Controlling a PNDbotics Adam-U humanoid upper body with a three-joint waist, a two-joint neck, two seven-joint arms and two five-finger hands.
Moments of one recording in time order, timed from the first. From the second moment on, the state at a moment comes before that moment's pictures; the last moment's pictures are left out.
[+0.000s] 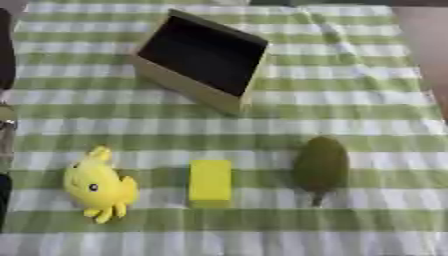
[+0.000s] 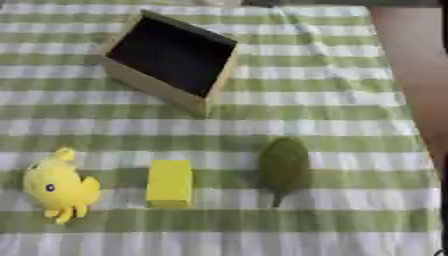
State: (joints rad) left arm -0.49 0.40 -0.03 -1.98 0.42 -0.32 0.02; right arm -0.55 -0.34 -0.20 -1.98 -0.62 -0.20 0.48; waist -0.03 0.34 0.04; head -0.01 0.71
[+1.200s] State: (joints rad) left arm -0.43 0.52 -0.05 -1.98 0.39 -0.34 0.00; right arm -0.58 -1.08 0.15 -1.83 -0.34 -0.71 0.46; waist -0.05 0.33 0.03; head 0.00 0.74
